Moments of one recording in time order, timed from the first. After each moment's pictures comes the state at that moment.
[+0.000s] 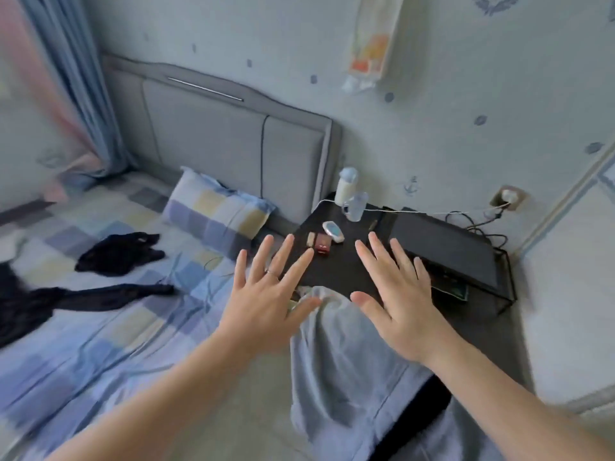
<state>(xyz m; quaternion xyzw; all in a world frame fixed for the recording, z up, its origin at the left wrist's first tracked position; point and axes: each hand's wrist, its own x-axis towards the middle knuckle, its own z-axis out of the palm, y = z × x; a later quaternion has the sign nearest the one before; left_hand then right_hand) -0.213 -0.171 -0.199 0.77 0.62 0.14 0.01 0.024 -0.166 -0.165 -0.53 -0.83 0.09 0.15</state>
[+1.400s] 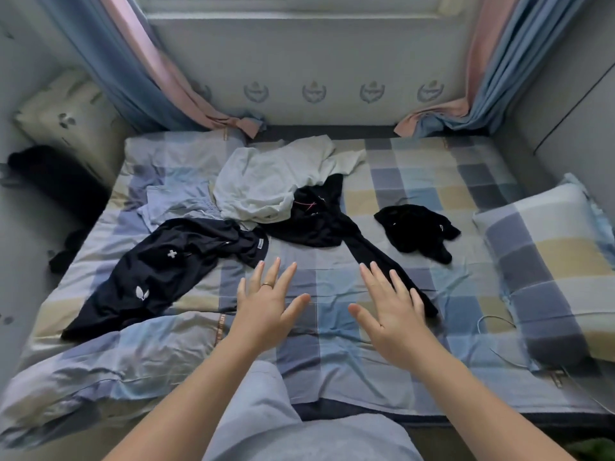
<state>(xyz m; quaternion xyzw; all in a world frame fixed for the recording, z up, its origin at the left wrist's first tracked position) -0.759 -0.223 -0.370 0.23 0.94 0.15 0.19 -0.639 -0.008 -0.337 -0.15 -0.94 0.26 -0.13</state>
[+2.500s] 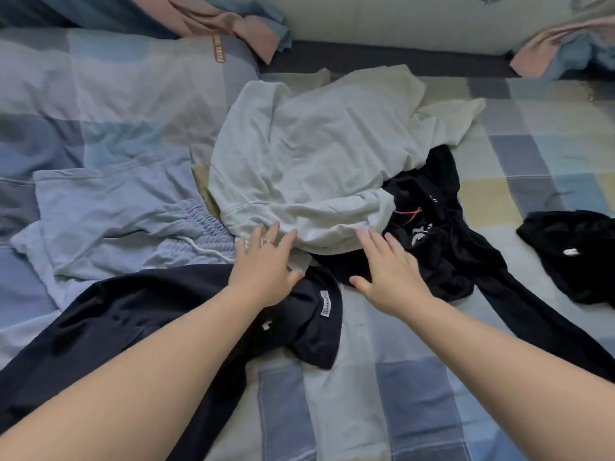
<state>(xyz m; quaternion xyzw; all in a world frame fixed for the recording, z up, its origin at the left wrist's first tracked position) -1.328 -0.278 -0.771 0.31 0.92 0.04 0.22 -1.212 -0.081 -0.742 -0.19 -0.95 0.12 -0.21</state>
